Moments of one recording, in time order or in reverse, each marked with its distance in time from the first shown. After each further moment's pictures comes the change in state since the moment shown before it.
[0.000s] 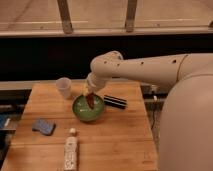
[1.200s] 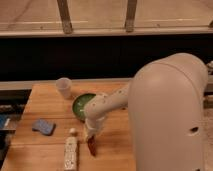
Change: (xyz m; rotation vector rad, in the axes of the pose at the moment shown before) arm 0.217 0.022 0.105 0.063 0.399 0.169
